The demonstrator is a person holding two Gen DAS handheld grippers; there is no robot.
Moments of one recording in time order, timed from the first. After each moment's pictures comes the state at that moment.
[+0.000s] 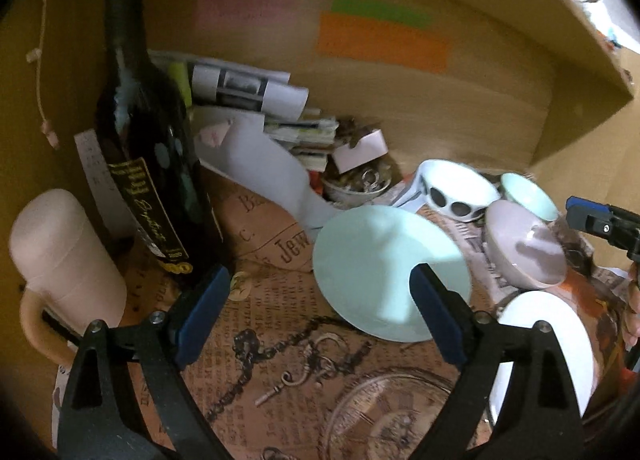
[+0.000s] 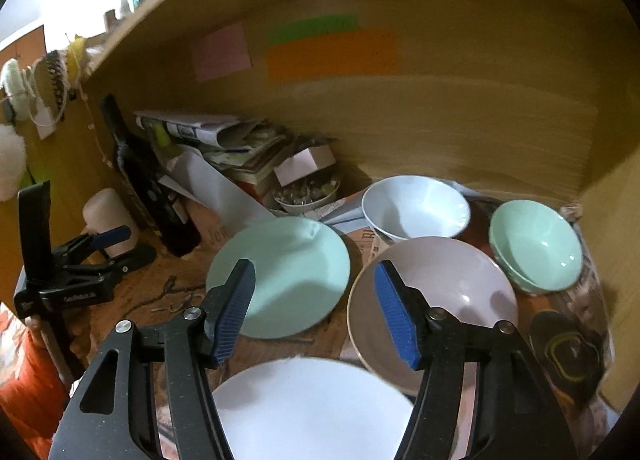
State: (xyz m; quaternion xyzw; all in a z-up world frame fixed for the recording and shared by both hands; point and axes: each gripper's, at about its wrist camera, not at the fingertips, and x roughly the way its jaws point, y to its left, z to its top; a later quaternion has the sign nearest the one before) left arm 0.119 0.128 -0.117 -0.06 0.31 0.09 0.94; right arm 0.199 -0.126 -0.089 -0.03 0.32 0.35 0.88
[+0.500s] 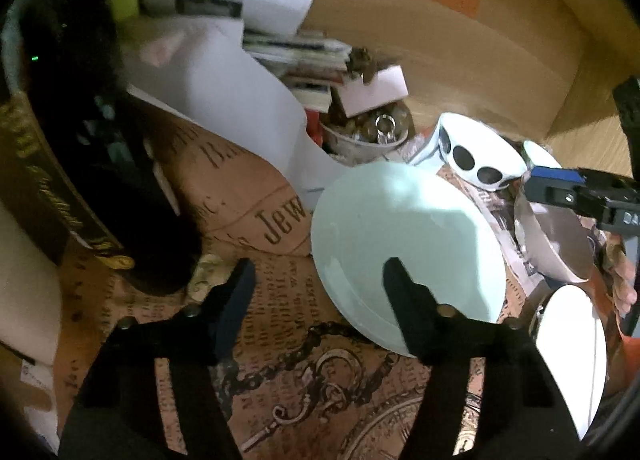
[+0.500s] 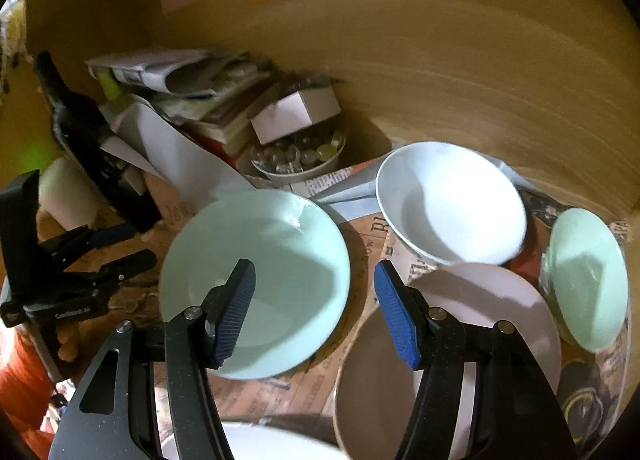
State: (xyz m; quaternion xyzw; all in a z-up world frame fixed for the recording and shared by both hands) left arm 0.174 0.146 -0.165 -0.09 0.40 0.05 0.91; right arm 0.280 -0.065 -0.127 -0.09 0.42 0.35 0.83
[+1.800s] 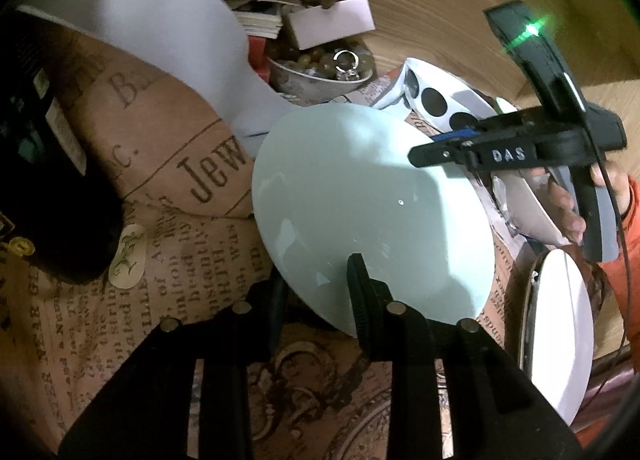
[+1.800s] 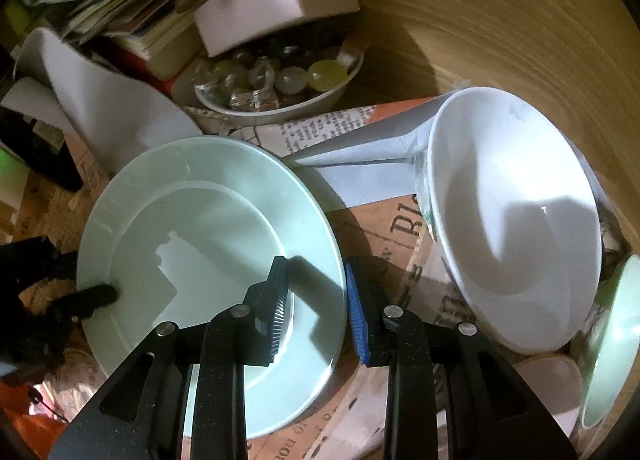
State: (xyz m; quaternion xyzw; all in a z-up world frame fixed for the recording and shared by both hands) left arm 0.197 0.137 -0.201 -0.12 0.46 -0.04 0.88; right arm 0.350 0.019 -0.185 -0.20 0.53 0.33 0.76
